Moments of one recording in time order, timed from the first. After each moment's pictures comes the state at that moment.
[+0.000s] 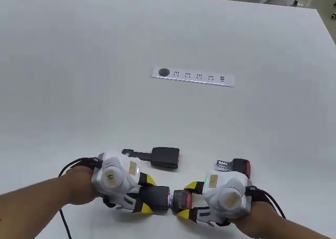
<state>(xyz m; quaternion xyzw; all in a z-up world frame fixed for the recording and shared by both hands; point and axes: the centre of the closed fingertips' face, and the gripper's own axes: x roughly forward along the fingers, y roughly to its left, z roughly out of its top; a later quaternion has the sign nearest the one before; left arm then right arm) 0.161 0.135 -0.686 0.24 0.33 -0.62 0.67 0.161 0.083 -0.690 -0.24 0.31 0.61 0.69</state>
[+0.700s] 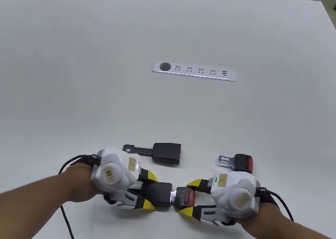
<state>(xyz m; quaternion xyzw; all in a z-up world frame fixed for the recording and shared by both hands) 0.160 0.131 -0.686 0.23 0.33 -0.62 0.68 0.159 0.081 -0.687 -0.20 0.30 0.61 0.71</state>
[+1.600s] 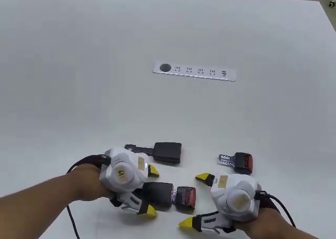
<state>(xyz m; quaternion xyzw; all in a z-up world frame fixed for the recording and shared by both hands) 0.160 0.127 -0.685 0.24 0.36 -0.58 0.69 0.158 0.076 -0.688 -0.19 0.31 0.57 0.74</state>
